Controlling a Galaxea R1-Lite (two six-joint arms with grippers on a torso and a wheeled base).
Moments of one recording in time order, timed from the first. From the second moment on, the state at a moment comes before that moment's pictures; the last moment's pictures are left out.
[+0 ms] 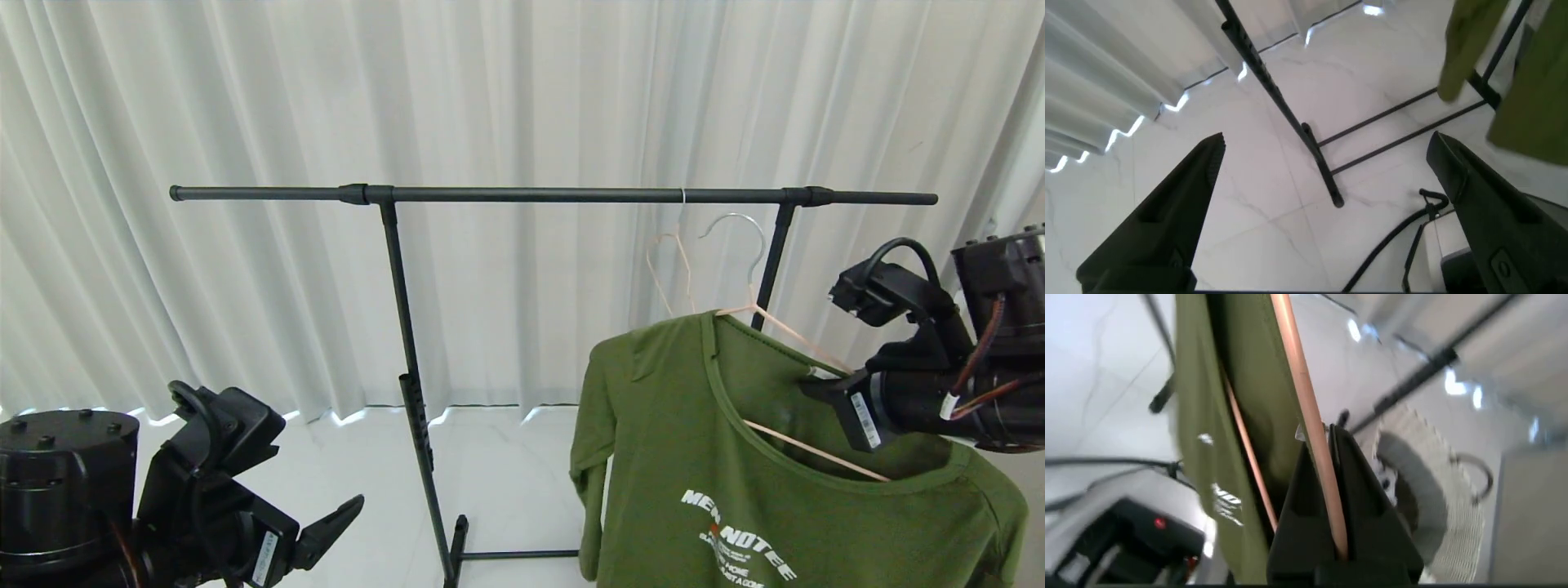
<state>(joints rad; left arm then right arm) -0.29 1.30 -0.27 -0.48 0.00 0.28 0.47 1.44 -0.90 0.09 -0.08 -0.08</state>
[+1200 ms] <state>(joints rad) -0.29 1.29 -0.27 -0.48 0.01 0.27 0.54 1.68 -1.23 0.16 -0.19 0.11</state>
